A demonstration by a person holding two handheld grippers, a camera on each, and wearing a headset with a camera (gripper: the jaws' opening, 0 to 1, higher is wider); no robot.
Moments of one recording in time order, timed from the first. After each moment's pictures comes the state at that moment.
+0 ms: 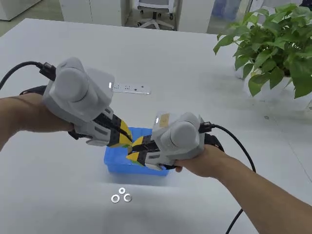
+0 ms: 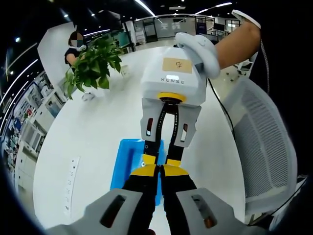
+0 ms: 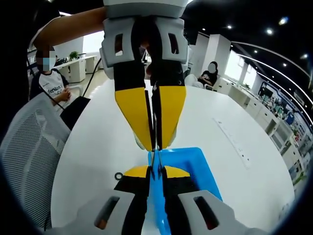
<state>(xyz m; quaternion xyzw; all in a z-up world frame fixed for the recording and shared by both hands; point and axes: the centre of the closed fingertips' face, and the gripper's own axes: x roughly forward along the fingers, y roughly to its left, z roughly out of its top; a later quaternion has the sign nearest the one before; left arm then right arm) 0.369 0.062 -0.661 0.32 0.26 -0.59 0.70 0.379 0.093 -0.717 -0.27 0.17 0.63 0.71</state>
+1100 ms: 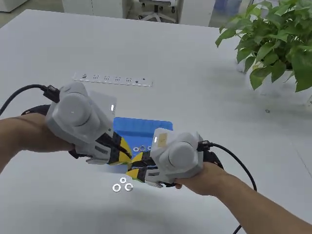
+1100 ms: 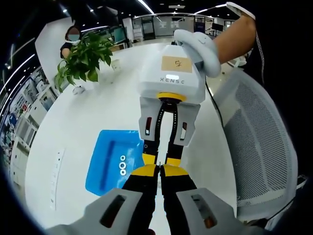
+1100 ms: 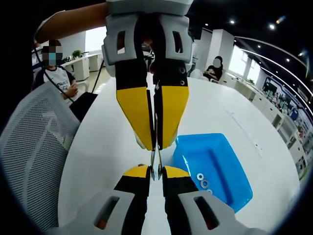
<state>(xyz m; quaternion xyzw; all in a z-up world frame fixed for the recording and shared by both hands) 0.333 0.060 -0.699 0.31 0.28 -0.60 0.69 0.337 0.088 -0.755 -0.27 0.20 0.64 0.69</state>
